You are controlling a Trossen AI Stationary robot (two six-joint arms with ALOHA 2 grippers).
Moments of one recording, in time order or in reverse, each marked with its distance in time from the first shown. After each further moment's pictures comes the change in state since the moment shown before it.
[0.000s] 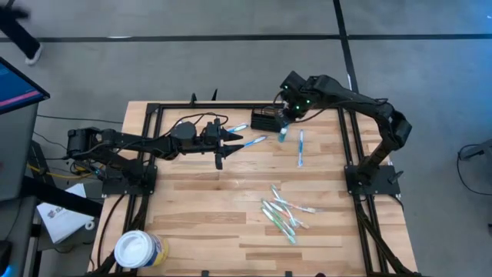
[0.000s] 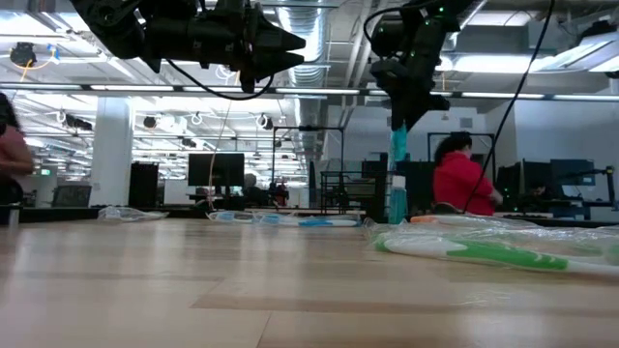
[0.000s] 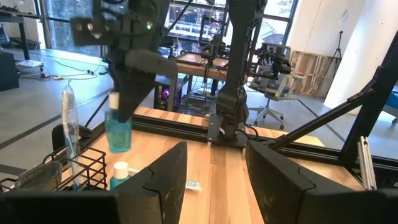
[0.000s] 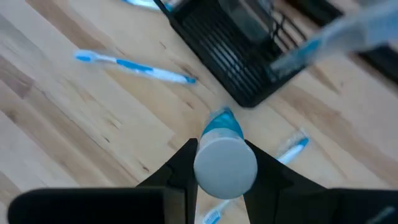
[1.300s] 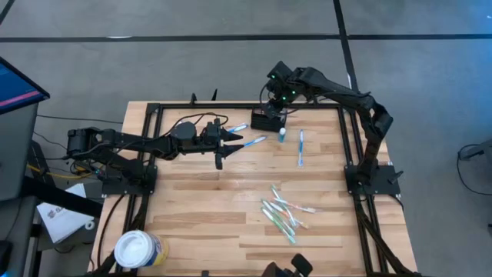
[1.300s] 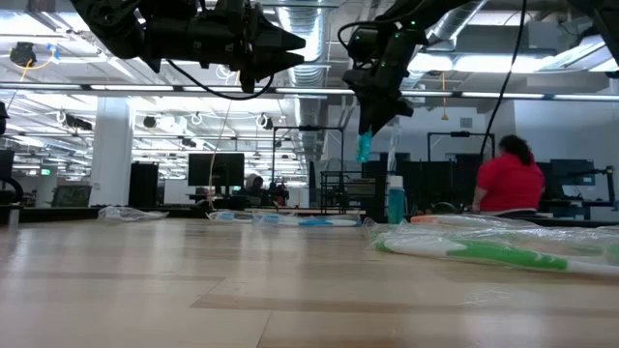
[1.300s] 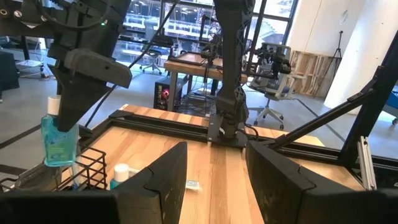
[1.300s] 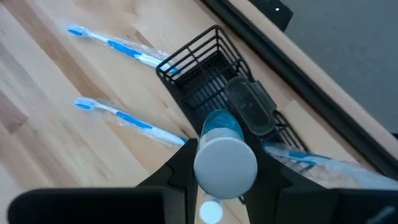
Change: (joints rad) left arm 0.000 0.000 0.000 0.000 0.000 0.000; right arm -0.028 0.200 0.219 0.066 0.023 -0.141
